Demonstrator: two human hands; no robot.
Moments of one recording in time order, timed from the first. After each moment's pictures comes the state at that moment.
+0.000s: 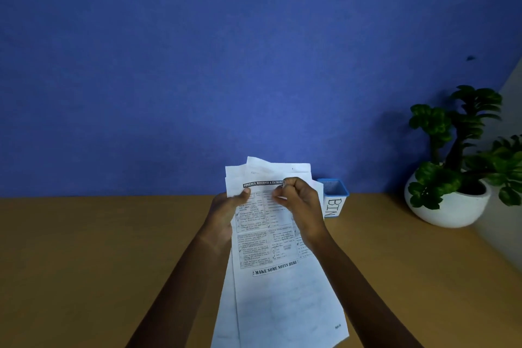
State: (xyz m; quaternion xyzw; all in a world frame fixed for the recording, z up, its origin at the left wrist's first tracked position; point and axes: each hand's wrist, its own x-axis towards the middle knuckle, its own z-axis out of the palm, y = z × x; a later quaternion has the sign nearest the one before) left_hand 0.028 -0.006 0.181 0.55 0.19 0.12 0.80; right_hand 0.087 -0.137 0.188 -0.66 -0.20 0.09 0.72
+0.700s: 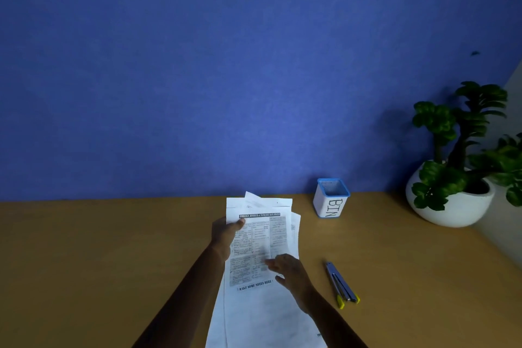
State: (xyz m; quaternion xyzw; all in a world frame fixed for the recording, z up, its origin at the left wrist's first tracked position) left_hand 0.066 0.008 0.097 0.58 0.34 0.13 0.73; right_hand 0.080 -0.151 0.050 -0.71 -0.02 0.30 0.64
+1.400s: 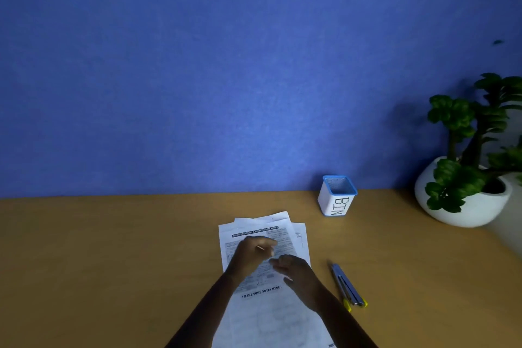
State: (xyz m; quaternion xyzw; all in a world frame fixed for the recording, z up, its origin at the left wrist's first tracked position) left_hand 0.065 -0.014 0.056 0.85 0.11 0.02 0.52; right_hand 0.099 -0.152 0.040 -0.66 -0.03 0.37 0.66
